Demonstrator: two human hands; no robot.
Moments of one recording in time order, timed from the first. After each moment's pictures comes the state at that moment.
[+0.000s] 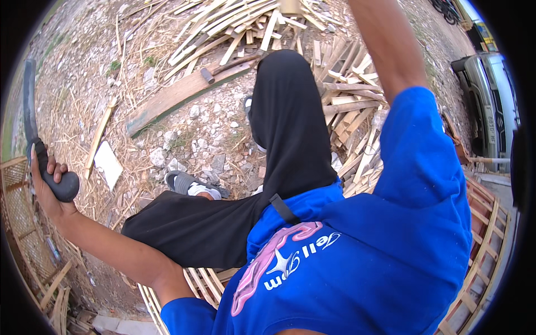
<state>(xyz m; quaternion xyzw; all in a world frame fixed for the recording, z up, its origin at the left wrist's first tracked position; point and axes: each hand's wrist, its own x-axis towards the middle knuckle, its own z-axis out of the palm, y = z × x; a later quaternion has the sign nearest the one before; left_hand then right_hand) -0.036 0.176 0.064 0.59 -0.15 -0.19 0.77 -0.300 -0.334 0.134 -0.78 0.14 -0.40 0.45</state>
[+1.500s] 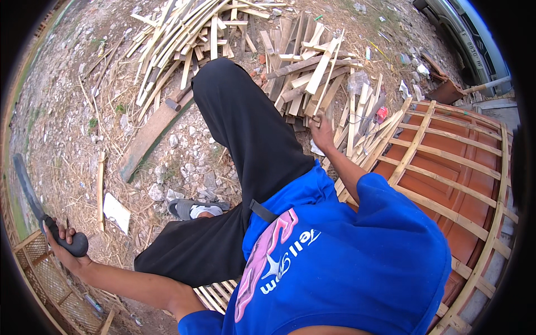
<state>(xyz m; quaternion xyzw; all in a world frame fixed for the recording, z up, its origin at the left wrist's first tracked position) -0.032 0.167 0.066 0.58 -0.16 -0.25 0.76 -0.677 -0.044 -0.280 -0.61 0.73 -0.26 0.18</state>
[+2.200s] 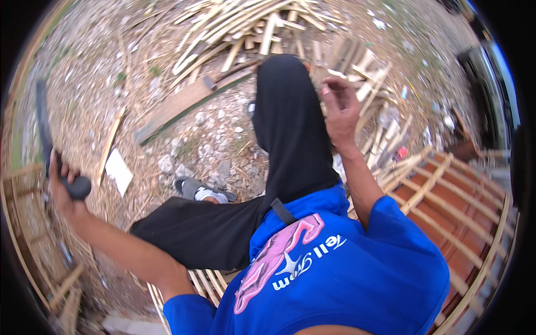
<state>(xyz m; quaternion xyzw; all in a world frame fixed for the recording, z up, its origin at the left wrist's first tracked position) -0.014 0.176 0.054 0.60 -0.11 -0.24 0.75 -0.499 -0.089 -0.071 -0.63 0.39 -0.54 0.41</state>
